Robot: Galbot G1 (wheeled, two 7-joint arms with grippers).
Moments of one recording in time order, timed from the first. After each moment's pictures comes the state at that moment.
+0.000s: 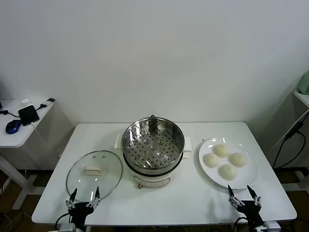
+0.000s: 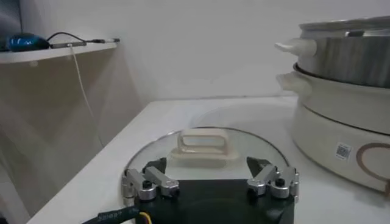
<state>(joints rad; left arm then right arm) 1.70 -1.49 -0.65 -1.92 -0.09 0.05 -0.06 -1.60 1.10 0.66 1.82 0.44 -0.05 0.02</state>
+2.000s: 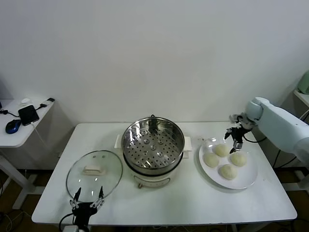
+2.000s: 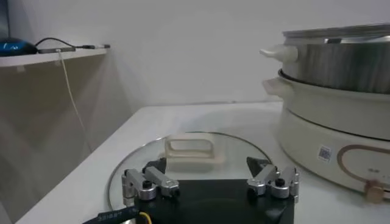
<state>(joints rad) 1.71 -1.49 -0.62 -1.90 -0.08 -0.01 -0.06 0.17 1.01 -0.95 0.52 -0.02 0.07 -1.20</state>
